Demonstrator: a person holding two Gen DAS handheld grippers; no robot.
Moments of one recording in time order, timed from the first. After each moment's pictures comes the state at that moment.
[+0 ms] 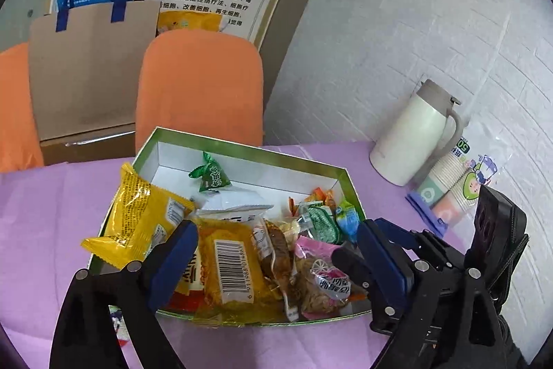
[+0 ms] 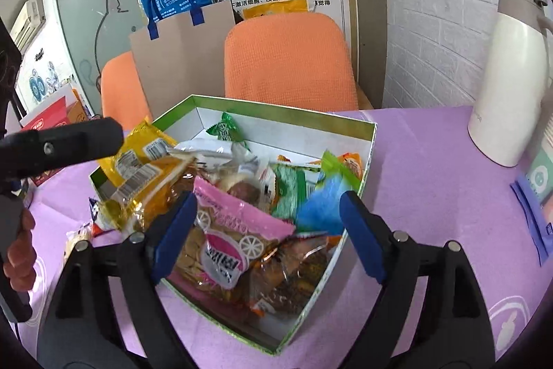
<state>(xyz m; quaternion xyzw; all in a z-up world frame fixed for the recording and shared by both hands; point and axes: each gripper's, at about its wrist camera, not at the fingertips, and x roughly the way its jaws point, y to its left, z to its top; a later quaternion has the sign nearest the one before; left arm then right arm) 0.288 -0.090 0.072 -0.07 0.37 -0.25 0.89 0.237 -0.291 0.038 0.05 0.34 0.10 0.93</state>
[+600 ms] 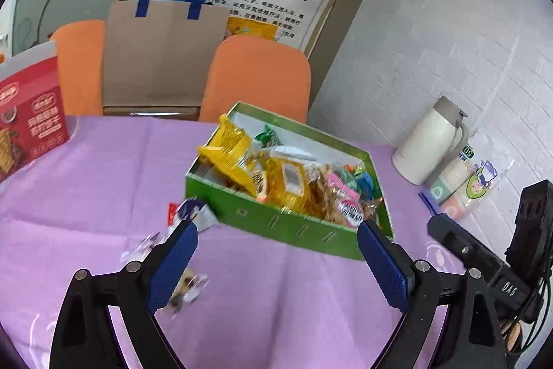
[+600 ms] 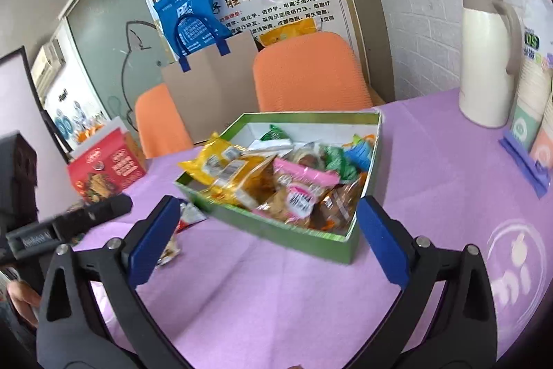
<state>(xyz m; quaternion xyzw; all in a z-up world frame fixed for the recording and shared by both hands) 0.170 -0.011 0.084 -0.11 0.37 -0.16 0.91 0.138 -0.277 0.088 0.14 0.31 0.13 0.93</state>
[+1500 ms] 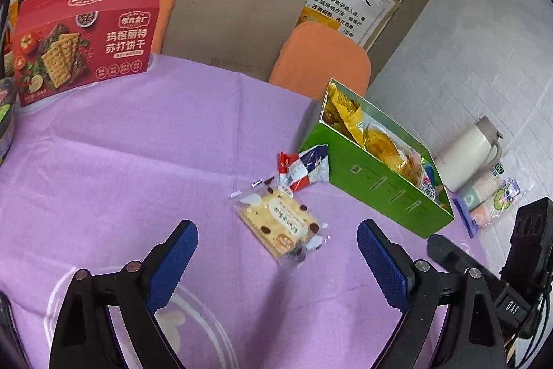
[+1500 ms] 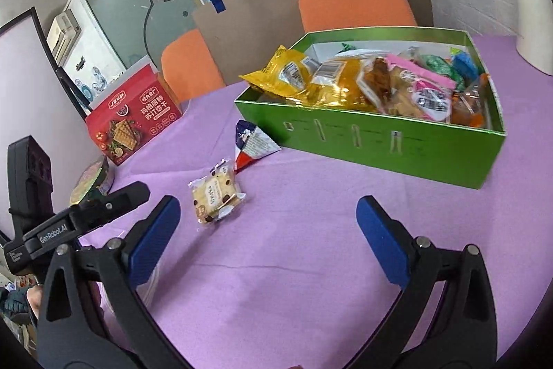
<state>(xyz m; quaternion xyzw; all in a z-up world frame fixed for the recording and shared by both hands) 0.160 0.096 0.019 -0.18 0.40 -0.11 0.89 0.150 -0.166 0.022 0.14 0.38 0.19 0.89</state>
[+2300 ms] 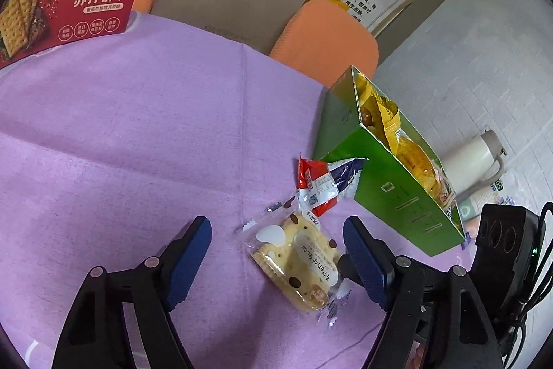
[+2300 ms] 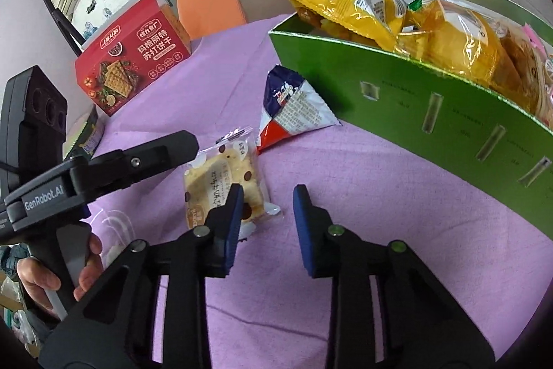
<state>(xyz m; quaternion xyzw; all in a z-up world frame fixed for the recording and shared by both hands) 0.227 0.108 -0.032 -0.22 0.43 -0.15 0.86 0.208 -0.115 -0.027 0.08 0.47 0.25 0.84</state>
